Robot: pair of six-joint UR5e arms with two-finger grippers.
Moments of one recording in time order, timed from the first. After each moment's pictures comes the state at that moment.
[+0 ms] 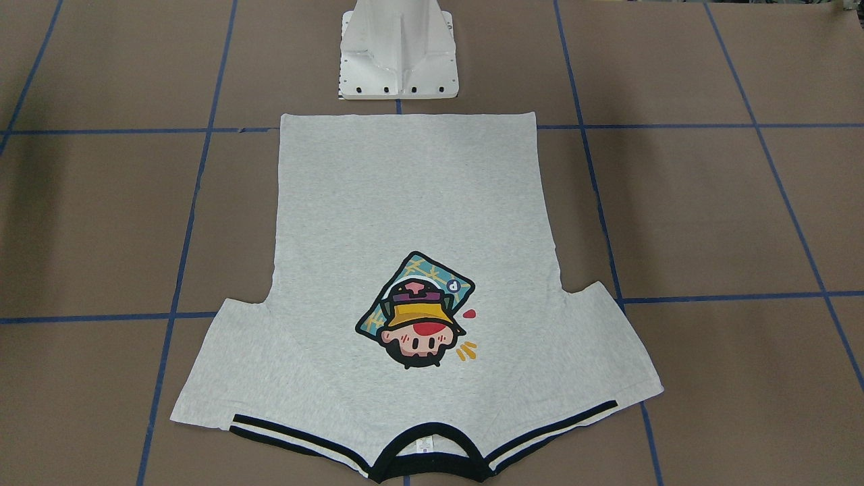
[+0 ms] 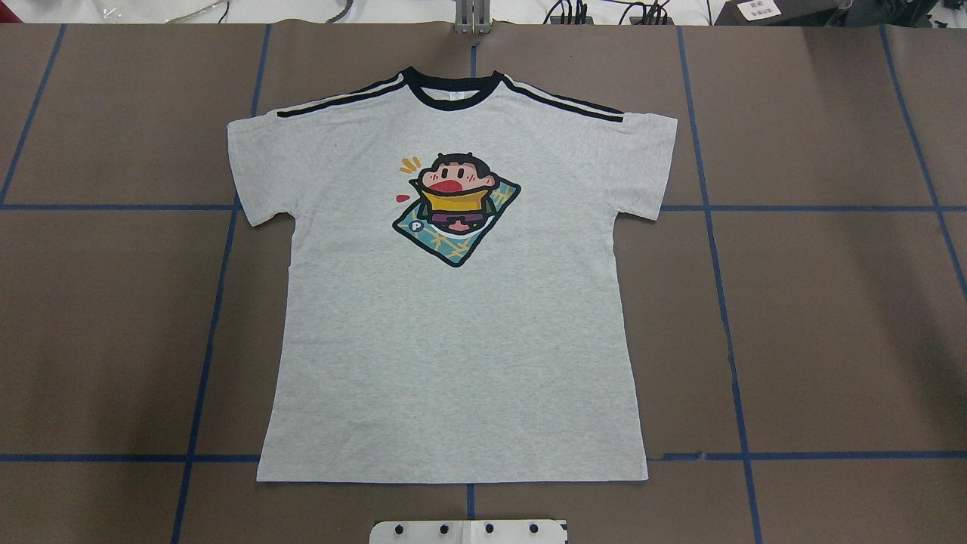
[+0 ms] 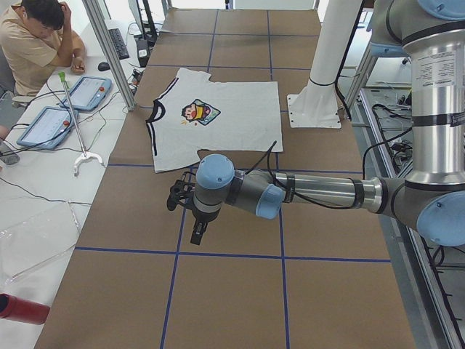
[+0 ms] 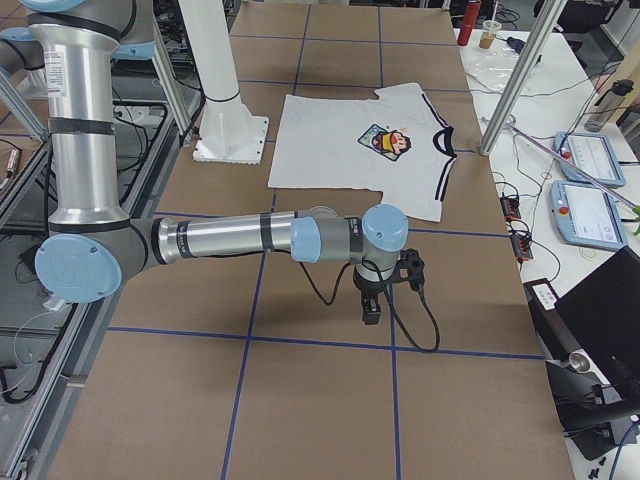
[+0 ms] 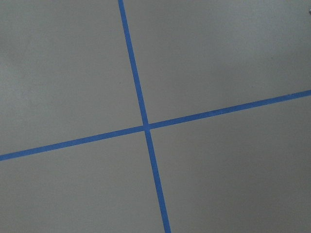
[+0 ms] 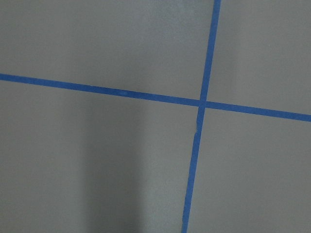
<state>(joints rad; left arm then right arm) -1.55 -1.45 -1.74 -1.86 -2.35 -0.05 1.50 -1.56 1.70 -1.65 2.35 -0.04</state>
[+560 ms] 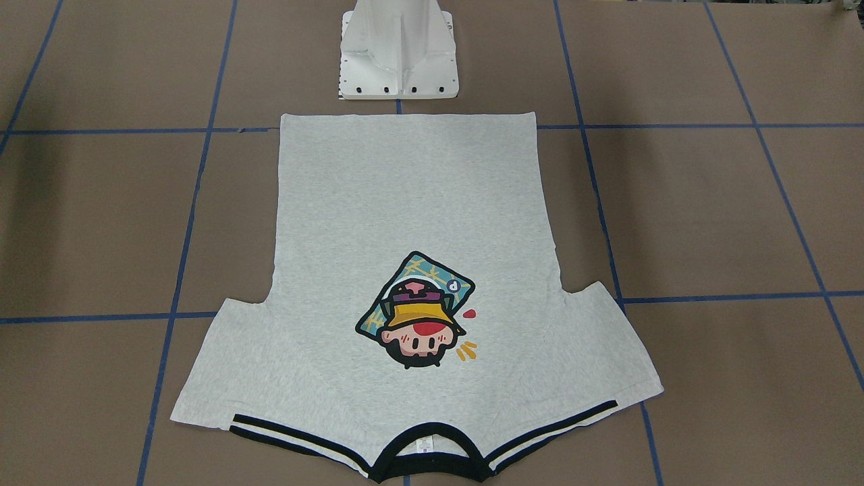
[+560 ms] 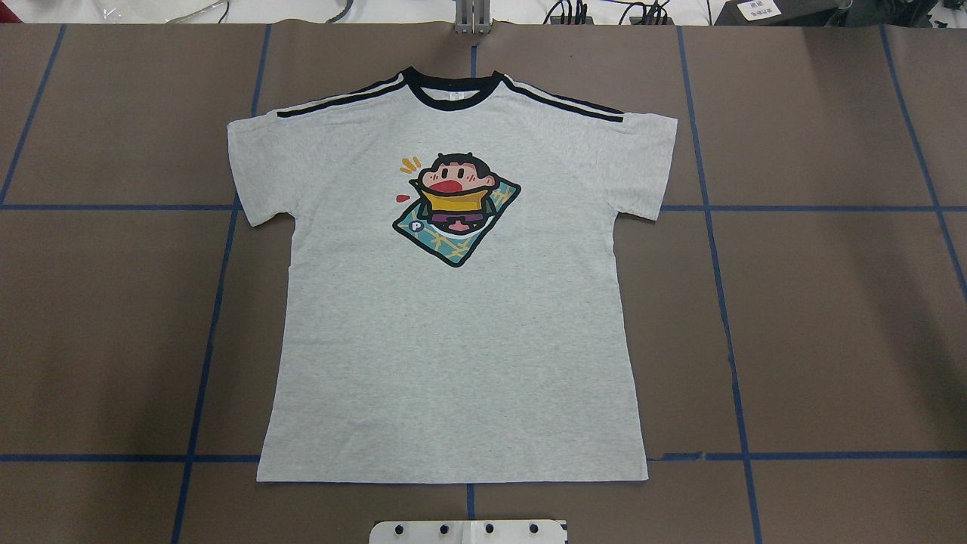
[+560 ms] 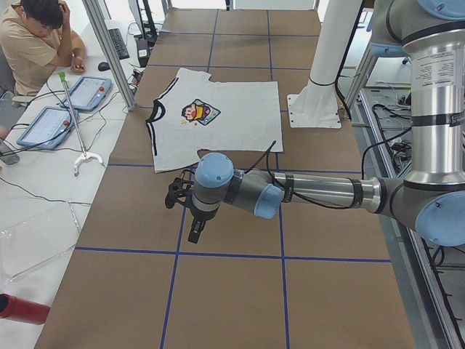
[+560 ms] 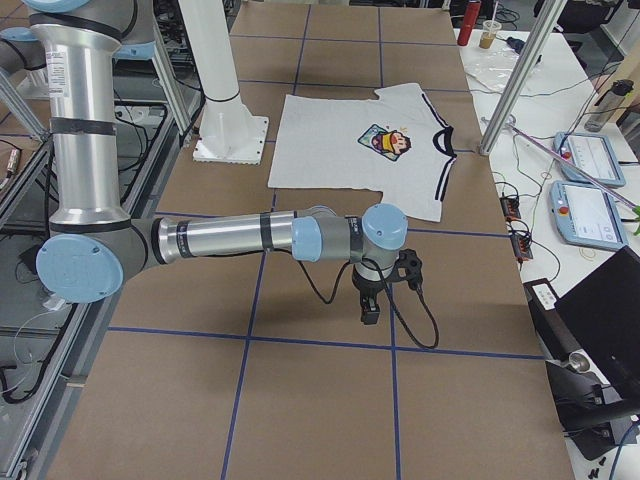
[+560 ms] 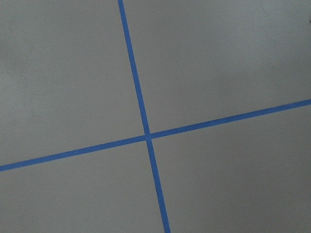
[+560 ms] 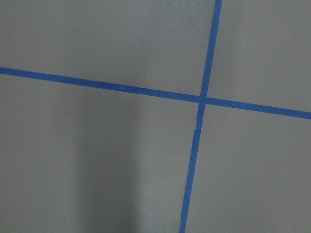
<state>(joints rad) -1.56 -1.45 -1.74 -1.89 -2.35 -0.05 1.49 -1.57 1.70 -1.65 2.34 -0.04</state>
